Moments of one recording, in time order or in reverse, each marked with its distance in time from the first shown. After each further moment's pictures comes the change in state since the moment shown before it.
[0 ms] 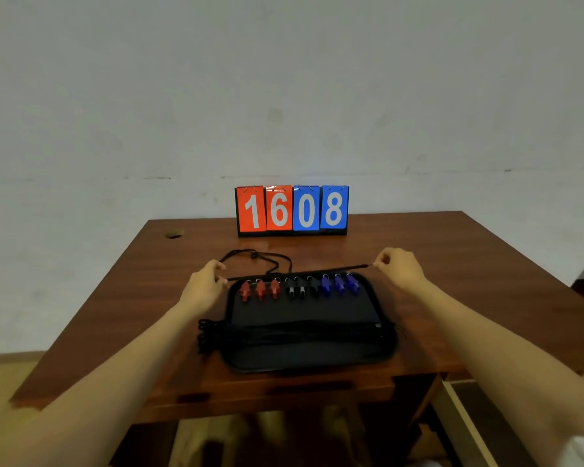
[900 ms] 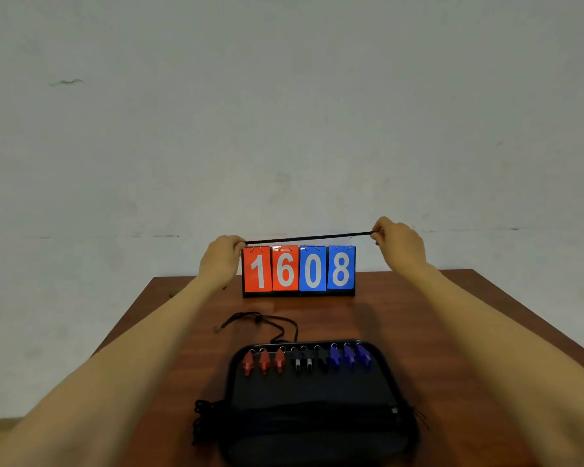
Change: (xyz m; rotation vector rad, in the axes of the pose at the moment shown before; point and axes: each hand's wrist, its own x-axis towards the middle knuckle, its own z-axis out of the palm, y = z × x) left_hand 0.090 0.120 -0.071 0.081 0.310 0.305; right_hand 0.083 -0.103 -0.088 -0.203 0.430 -0.361
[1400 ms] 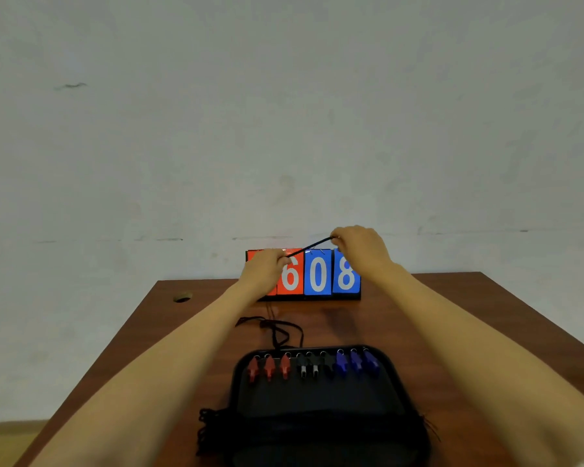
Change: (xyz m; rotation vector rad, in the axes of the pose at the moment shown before) left_hand -0.009 0.045 0.032 -0.046 -0.273 0.041; right_hand 0.003 -0.073 0.009 -0.052 -0.138 -0.256
